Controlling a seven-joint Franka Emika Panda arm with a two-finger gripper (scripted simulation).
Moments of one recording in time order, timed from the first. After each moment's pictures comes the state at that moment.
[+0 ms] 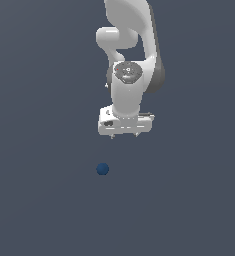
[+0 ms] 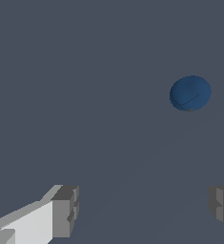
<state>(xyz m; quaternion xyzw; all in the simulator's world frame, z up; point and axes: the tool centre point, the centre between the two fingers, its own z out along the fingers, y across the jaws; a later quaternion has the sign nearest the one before) -0.012 0.030 0.162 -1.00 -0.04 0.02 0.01</state>
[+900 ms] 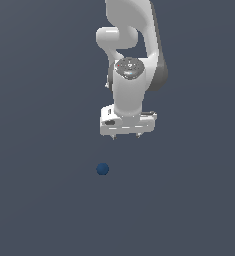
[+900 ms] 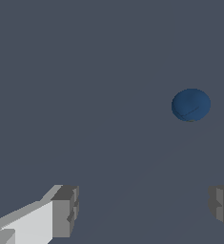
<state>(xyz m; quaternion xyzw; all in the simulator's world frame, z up) -0.001 0.038 0.173 -1.00 -0.04 0.00 0.01</state>
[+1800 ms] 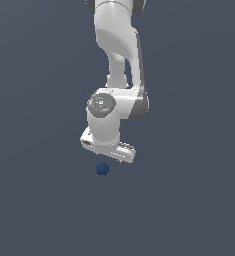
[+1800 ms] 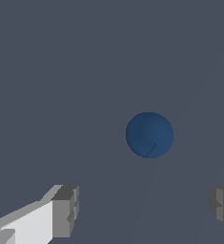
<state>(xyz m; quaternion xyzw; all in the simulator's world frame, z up) 0.061 -0.033 0.111 -0.99 0.17 0.00 0.01</state>
